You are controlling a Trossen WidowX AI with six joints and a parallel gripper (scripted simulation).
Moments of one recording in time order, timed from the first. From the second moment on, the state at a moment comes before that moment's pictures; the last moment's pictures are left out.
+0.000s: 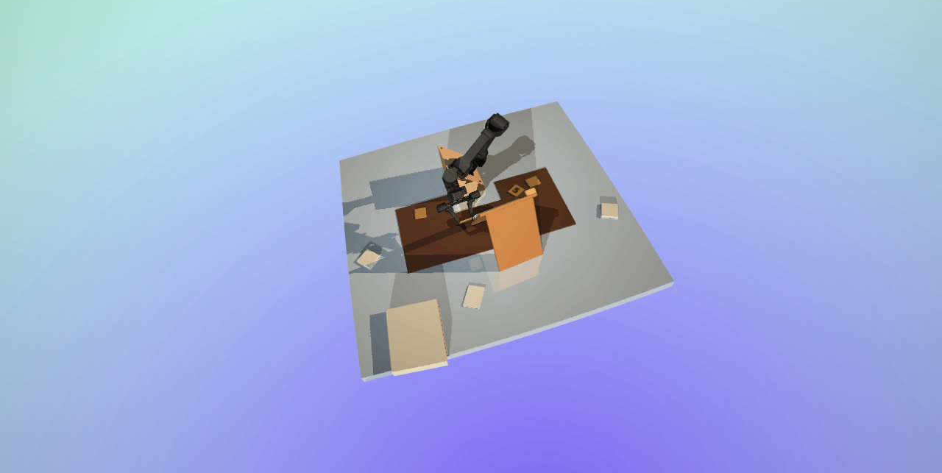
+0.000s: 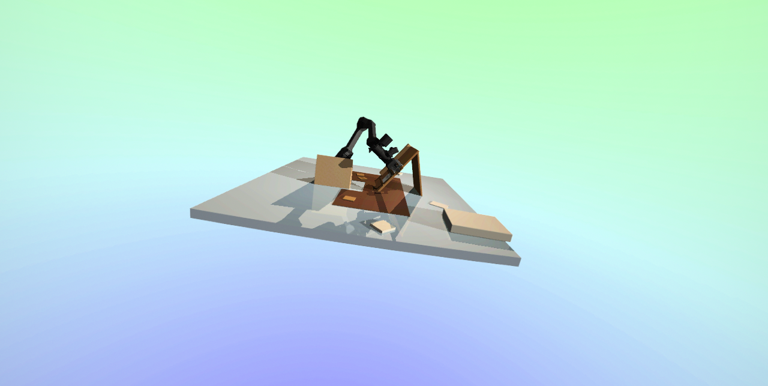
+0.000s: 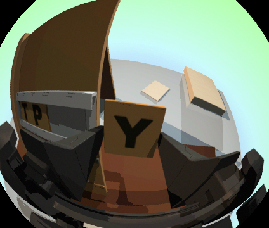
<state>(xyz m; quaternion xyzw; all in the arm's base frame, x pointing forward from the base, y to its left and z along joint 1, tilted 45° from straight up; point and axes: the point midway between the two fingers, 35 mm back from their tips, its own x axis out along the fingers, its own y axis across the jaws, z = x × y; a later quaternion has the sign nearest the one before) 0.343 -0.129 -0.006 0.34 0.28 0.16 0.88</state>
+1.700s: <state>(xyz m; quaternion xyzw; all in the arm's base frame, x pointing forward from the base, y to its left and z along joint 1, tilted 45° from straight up) 0.341 -0.110 0.012 0.34 0.28 0.16 0.88</state>
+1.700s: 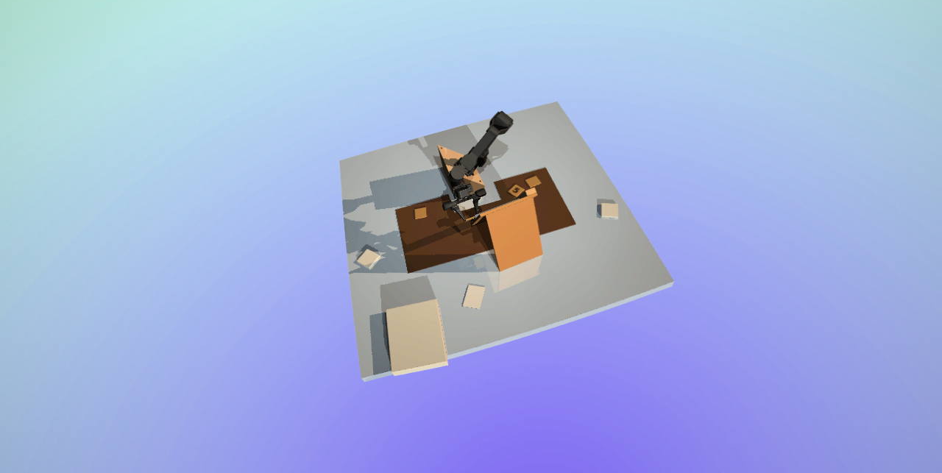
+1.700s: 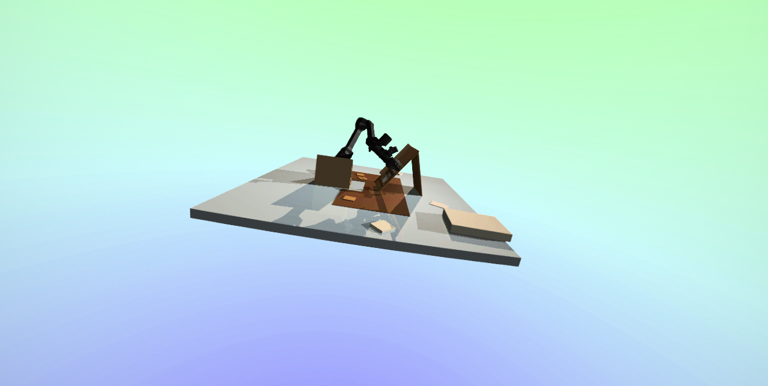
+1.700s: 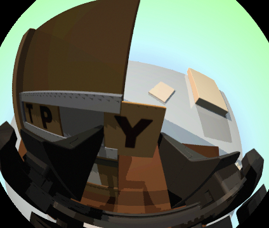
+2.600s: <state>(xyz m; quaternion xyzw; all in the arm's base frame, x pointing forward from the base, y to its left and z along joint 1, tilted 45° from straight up) 0.340 -0.101 0.021 0.34 0.28 0.16 0.88</state>
